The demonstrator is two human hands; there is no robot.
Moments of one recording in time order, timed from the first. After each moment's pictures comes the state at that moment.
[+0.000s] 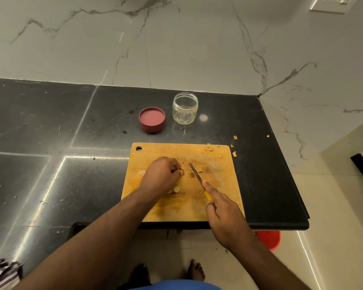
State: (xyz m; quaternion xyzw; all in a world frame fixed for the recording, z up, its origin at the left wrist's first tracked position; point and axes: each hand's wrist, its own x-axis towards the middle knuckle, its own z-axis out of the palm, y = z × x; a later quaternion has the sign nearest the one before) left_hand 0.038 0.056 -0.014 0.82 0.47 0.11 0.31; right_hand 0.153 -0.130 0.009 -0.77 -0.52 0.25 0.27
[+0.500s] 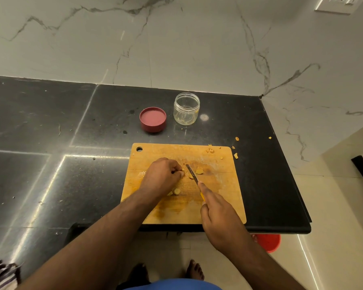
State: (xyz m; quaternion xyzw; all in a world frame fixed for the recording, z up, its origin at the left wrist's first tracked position) left_hand 0.038 0.057 -0.014 0.82 0.47 0.12 0.31; right_hand 0.141 -0.121 0.021 -0.77 -0.54 0.25 0.22
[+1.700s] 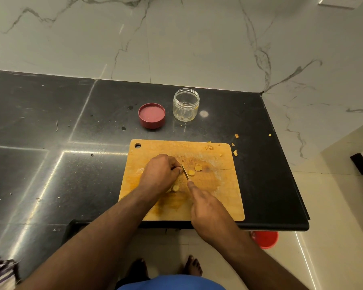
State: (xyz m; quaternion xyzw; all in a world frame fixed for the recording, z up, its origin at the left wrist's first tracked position) left_hand 0.041 0.056 -0.013 0.82 0.48 0.12 0.29; right_hand 0.133 -0.103 0.014 -0.77 -0.55 0.27 0.15
